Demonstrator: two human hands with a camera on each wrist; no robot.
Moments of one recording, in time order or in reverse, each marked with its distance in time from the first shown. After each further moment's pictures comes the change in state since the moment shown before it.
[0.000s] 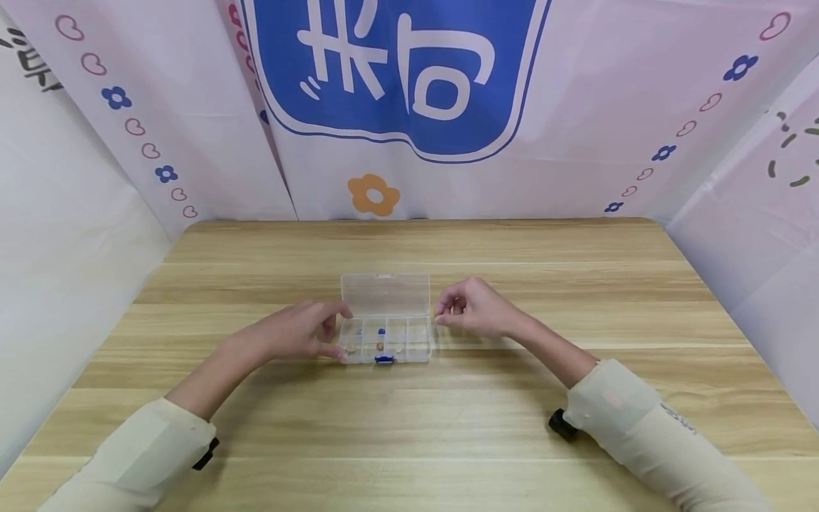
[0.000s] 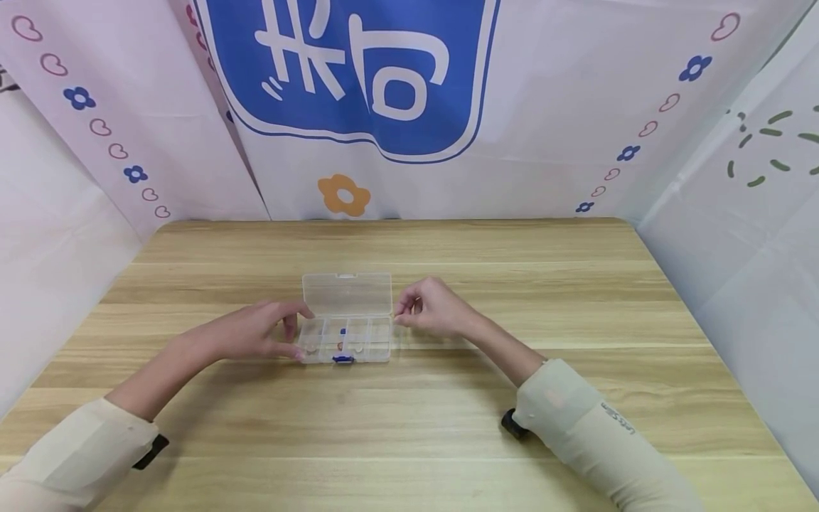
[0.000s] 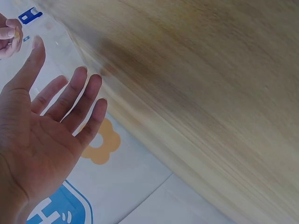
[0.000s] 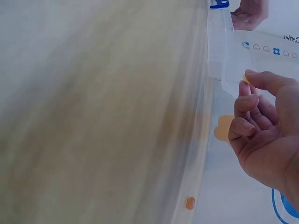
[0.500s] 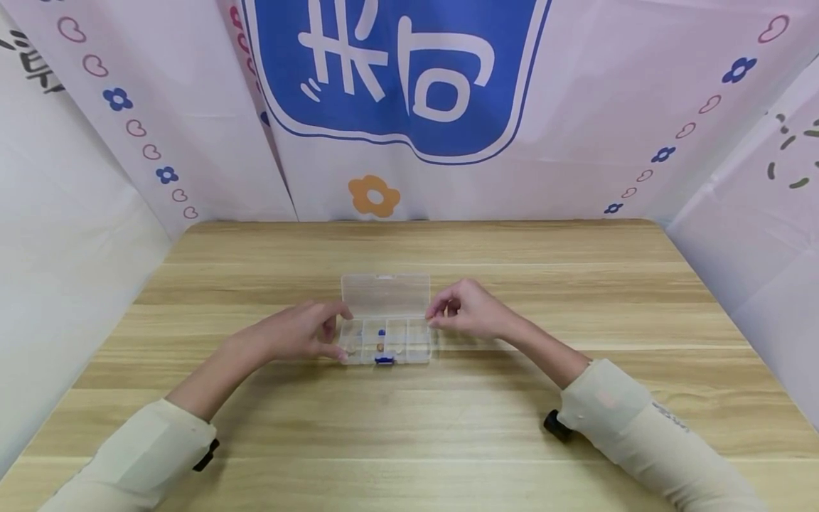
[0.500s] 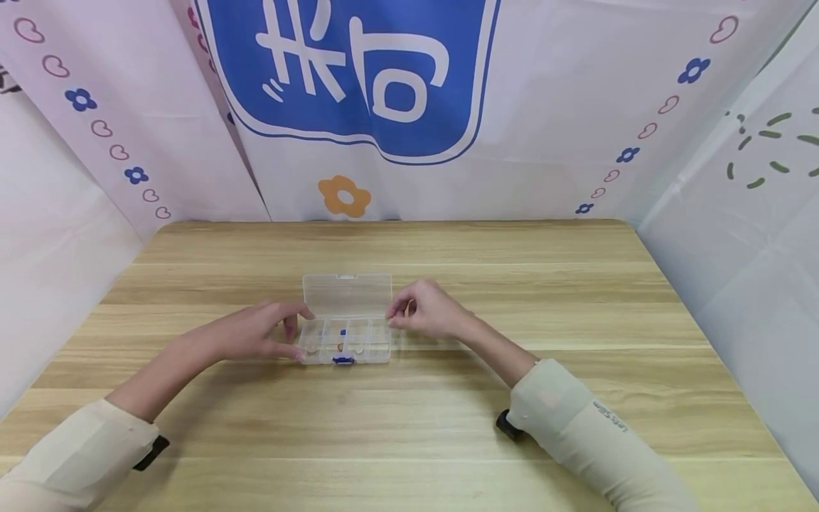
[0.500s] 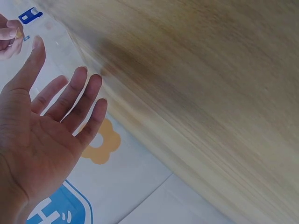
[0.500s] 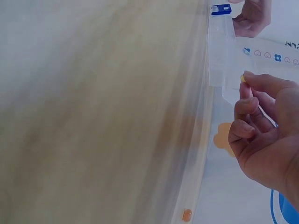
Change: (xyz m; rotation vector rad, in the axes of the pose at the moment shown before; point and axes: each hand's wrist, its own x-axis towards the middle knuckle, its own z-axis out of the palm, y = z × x) left_hand 0.000 0.000 0.000 0.001 0.004 0.010; right_hand 0.005 -0.004 0.005 0.014 -0.022 -0.027
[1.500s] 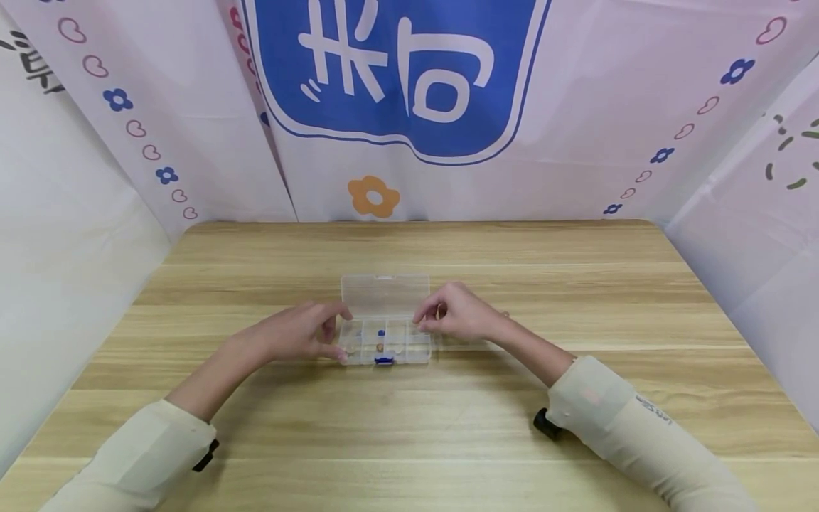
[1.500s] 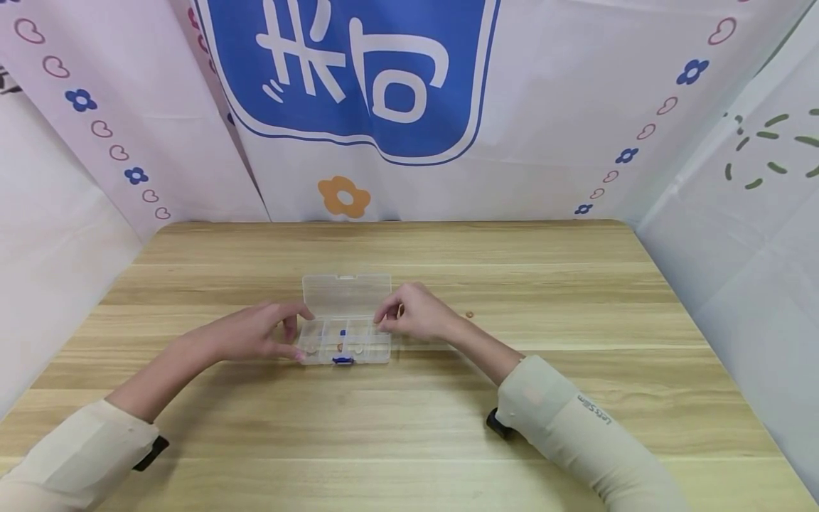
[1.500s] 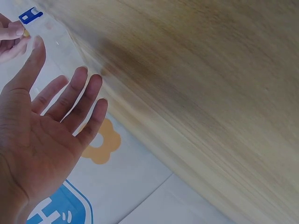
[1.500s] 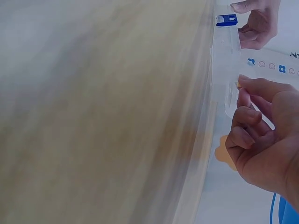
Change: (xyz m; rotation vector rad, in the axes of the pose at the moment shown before) left_hand -0.001 0.000 0.000 0.003 -0.004 -0.009; right_hand 0.013 -0.003 0.011 -0.058 -0.050 0.010
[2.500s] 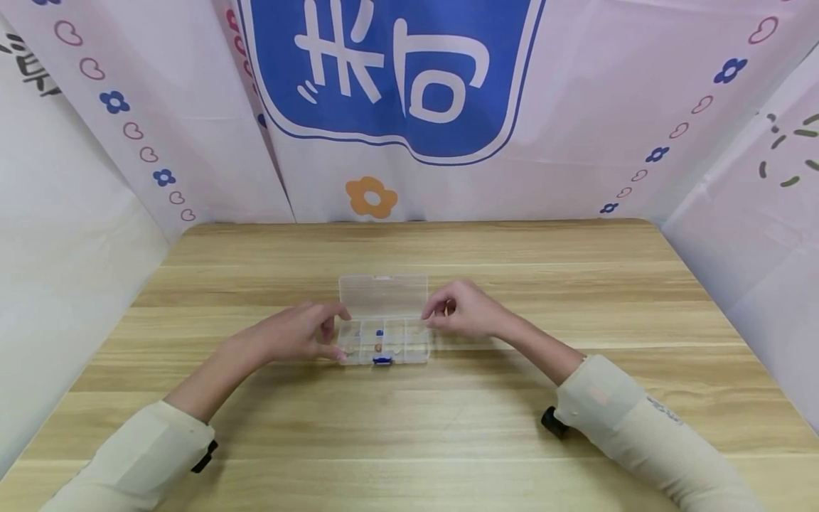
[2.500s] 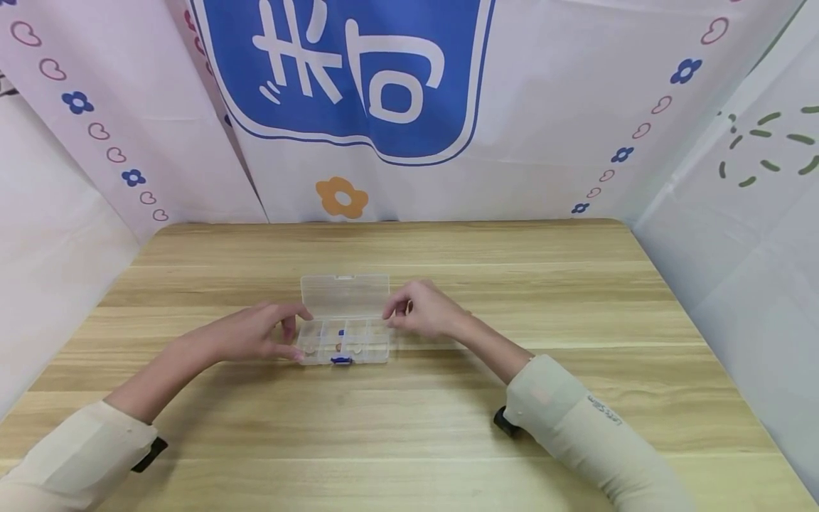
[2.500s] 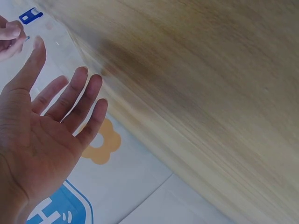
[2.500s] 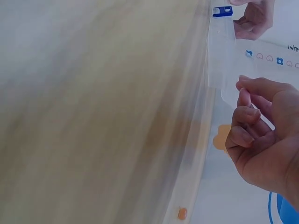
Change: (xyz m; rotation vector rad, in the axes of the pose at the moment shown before) left_hand 0.001 0.002 -0.001 -0.005 -0.006 -0.006; right_hand -0.011 0.002 -0.010 0.001 0.033 0.013
